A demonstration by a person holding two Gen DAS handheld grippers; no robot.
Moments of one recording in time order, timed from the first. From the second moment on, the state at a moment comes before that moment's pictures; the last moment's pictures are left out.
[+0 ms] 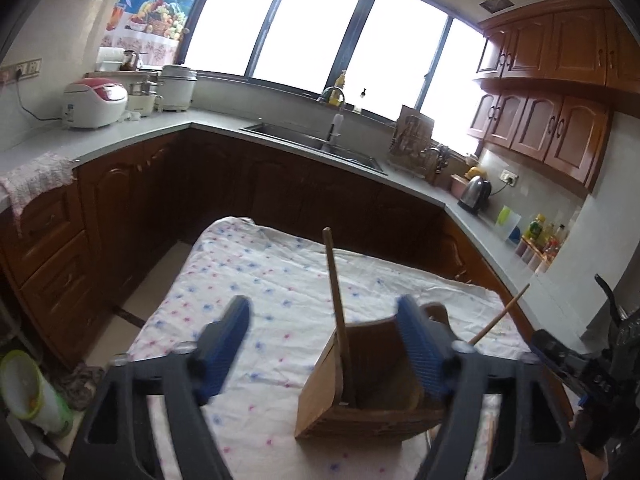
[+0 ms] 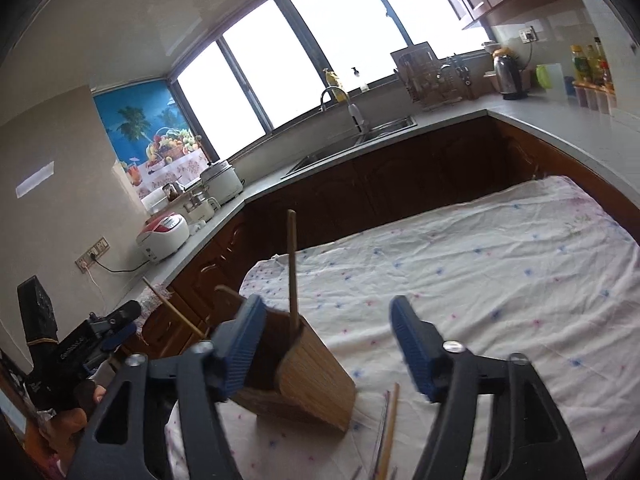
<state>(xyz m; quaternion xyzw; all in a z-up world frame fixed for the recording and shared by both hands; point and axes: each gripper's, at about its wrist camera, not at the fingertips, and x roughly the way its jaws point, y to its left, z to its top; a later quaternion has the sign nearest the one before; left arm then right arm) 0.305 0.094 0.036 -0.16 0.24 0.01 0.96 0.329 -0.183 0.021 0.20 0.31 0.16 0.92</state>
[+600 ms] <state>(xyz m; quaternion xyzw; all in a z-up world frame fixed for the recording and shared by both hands) 0.201 0.075 0.011 -0.16 0.29 -0.03 0.94 0.211 -0.251 0.007 0.19 0.32 0.10 0.92</state>
